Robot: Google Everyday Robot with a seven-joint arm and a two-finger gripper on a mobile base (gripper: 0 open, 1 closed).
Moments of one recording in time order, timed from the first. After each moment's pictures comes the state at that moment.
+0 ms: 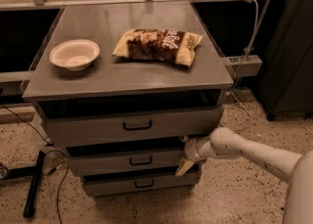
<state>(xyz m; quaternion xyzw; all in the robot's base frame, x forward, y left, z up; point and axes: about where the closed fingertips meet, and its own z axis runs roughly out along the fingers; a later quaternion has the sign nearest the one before) 0.620 -0.103 0.411 -0.68 0.62 0.10 0.37</state>
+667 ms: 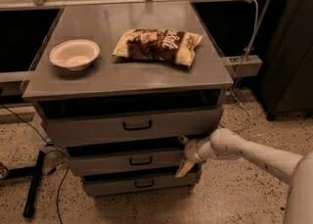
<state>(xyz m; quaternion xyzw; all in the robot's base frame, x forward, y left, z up) 0.613 -0.101 0.409 -0.69 0.62 0.11 0.37</state>
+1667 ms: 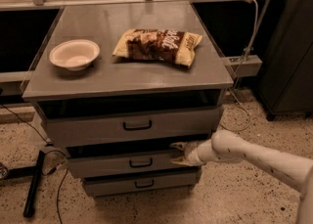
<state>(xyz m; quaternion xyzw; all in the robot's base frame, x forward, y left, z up) 0.591 -0.096 0.422 -0.69 0.60 0.12 0.37</state>
